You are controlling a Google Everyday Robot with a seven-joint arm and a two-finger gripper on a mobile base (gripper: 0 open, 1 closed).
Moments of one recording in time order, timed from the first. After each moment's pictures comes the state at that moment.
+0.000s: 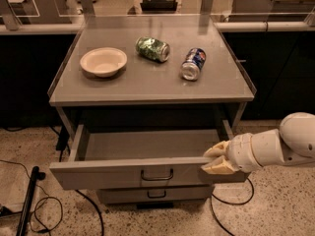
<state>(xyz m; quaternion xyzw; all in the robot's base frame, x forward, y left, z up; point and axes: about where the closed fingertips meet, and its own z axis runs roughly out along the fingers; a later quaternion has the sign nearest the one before) 0.479 -0.160 0.673 -0.59 0.71 0.18 0.34</state>
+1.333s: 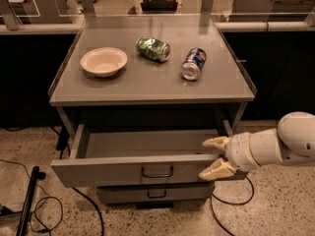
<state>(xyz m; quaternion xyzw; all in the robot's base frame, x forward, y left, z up) 0.479 -0.160 0.673 -0.59 0.71 0.18 0.34</state>
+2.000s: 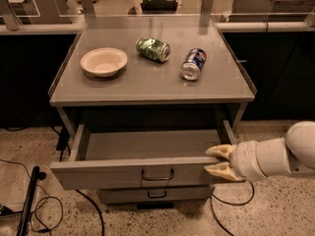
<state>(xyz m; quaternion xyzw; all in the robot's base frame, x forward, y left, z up) 0.454 -0.168 0.672 -0.59 0.72 0.18 0.34</state>
